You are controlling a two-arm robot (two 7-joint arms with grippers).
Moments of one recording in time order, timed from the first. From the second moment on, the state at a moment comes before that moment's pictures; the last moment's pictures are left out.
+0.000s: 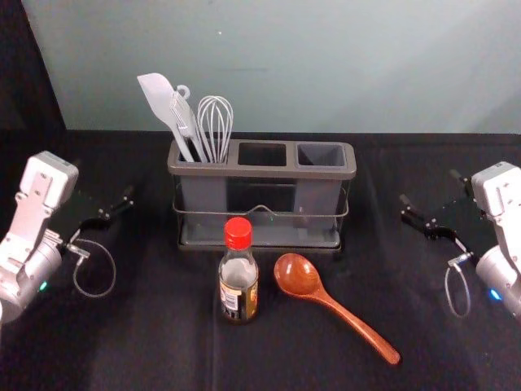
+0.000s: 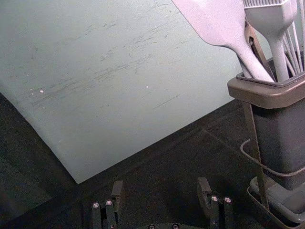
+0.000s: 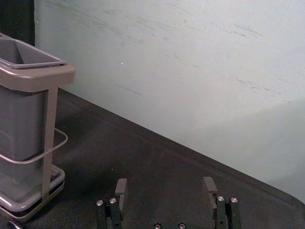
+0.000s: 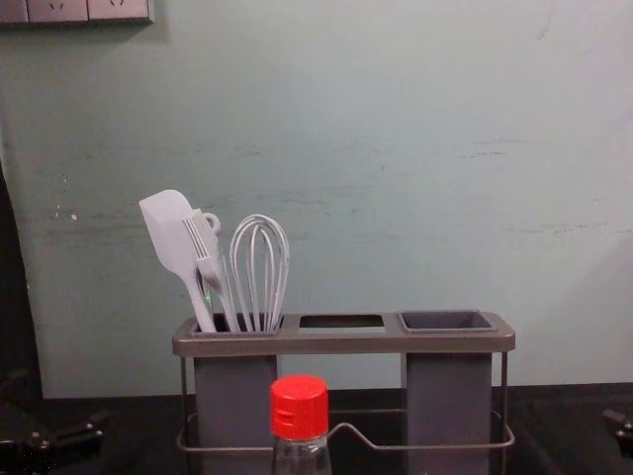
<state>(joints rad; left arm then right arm) -0.20 0.60 0.45 -1.41 -0.25 -0.12 0.03 0.20 0.60 -0.45 -1.41 0.25 -0.12 -0.03</state>
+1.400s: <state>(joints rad) -0.20 0.60 0.45 -1.41 -0.25 -0.12 0.03 0.20 0.60 -0.45 -1.41 0.25 -0.12 -0.03</state>
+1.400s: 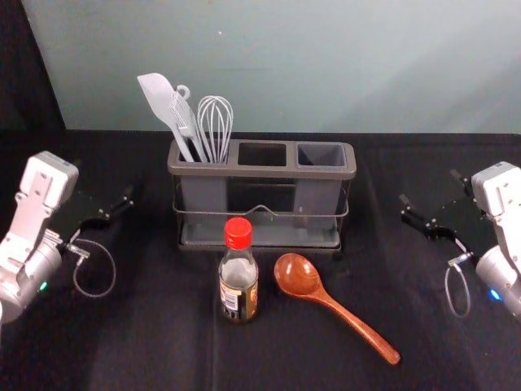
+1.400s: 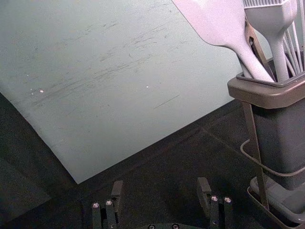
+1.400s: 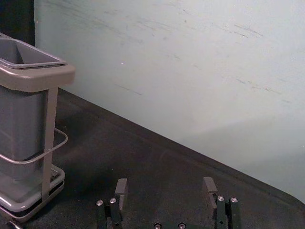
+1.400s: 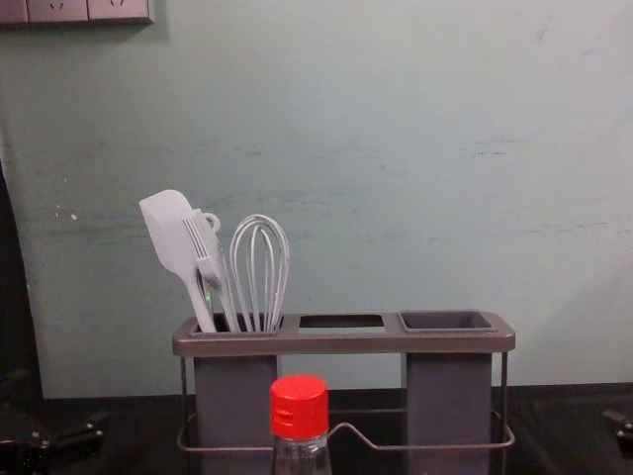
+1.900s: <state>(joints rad) -0.20 0.60 0.45 -1.41 -0.25 -0.12 0.03 0.20 0.60 -0.45 -1.41 0.25 -0.12 -0.03</state>
